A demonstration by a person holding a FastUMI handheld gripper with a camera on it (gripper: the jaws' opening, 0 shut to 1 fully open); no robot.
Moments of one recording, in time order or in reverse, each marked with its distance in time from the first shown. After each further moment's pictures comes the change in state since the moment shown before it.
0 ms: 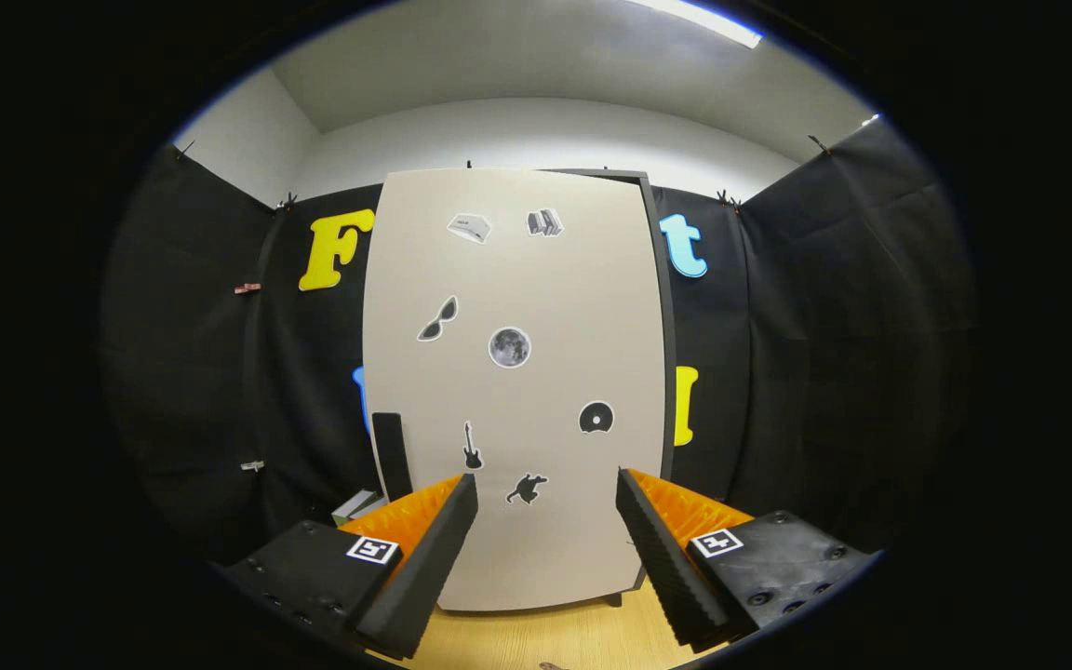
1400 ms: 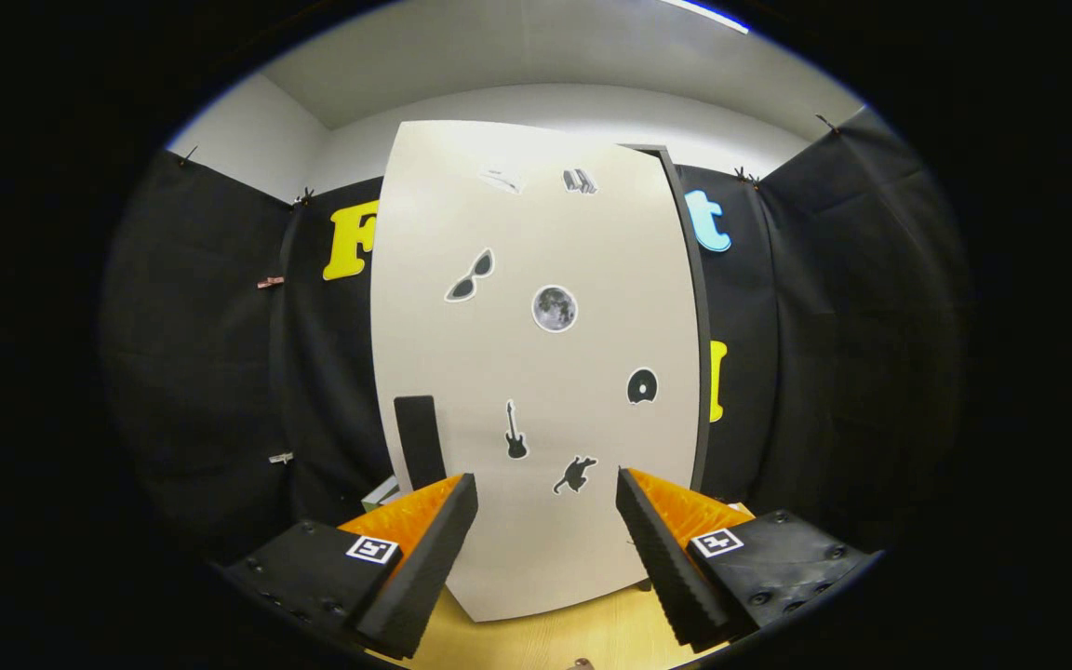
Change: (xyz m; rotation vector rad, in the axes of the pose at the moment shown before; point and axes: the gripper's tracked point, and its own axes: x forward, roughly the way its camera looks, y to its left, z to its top) arm -0.007 0.007 -0.026 0.030 0.056 0.066
